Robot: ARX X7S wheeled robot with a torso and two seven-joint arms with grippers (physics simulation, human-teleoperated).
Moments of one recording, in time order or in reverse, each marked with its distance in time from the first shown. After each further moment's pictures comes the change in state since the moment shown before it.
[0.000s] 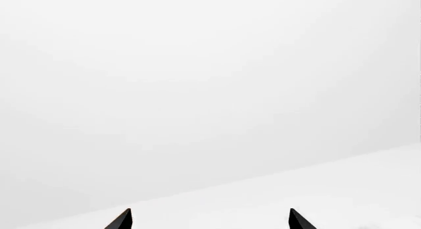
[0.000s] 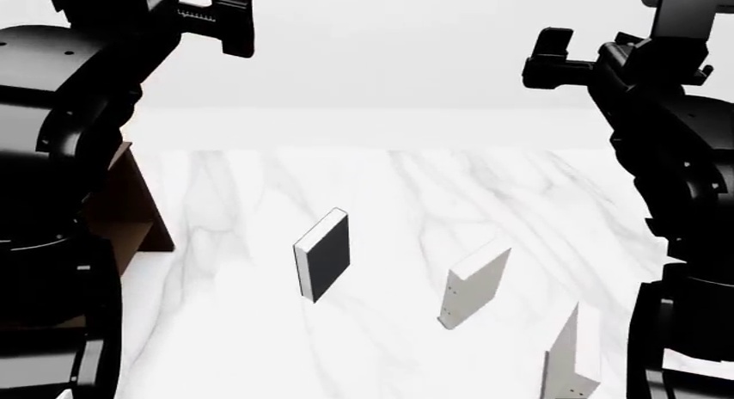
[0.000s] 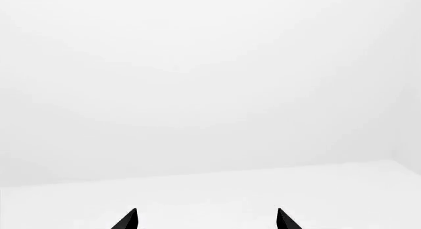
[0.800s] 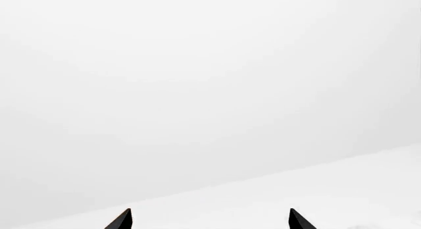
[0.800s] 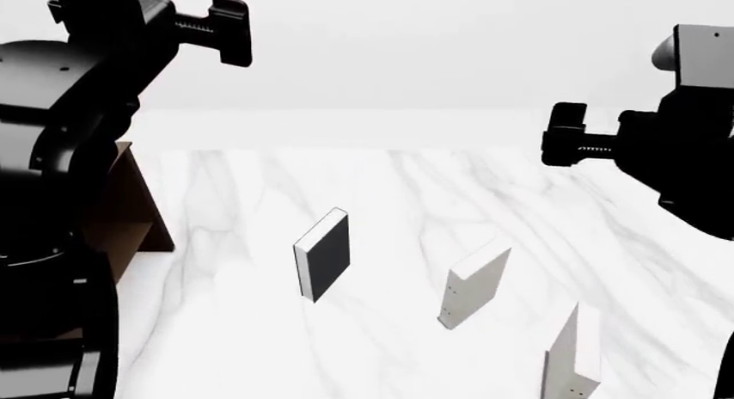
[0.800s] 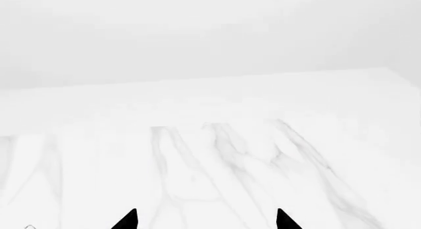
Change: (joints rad) left arm 0.042 -0.017 -0.015 0.042 -0.027 0.002 -0.003; right arm -0.027 0.207 0.059 -0.236 0.662 0.601 0.468
